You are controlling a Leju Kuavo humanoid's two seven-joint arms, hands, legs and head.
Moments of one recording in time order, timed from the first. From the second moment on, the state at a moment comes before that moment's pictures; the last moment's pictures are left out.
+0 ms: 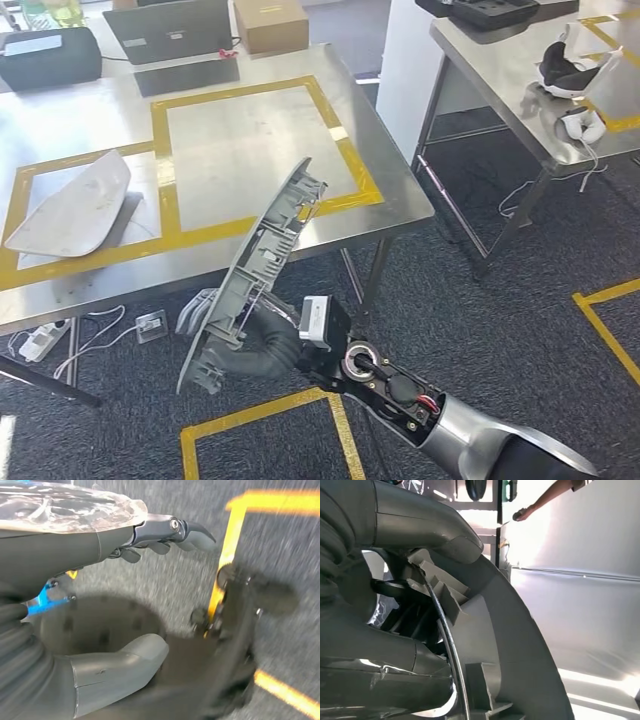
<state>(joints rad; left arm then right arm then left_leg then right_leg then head) -0.09 0.41 -0.77 -0.20 1.02 0.22 0.08 -0.41 0.09 0.76 -1.32 -0.38 0.25 -0.66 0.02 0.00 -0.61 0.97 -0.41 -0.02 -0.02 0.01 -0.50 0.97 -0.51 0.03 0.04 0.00</state>
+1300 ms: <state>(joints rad) -0.10 0.41 -0.77 -0.20 1.01 0.22 0.07 -0.42 0.09 0.73 -1.32 -0.36 0.25 -0.68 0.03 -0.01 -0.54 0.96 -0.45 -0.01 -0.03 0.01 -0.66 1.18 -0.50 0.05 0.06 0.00</state>
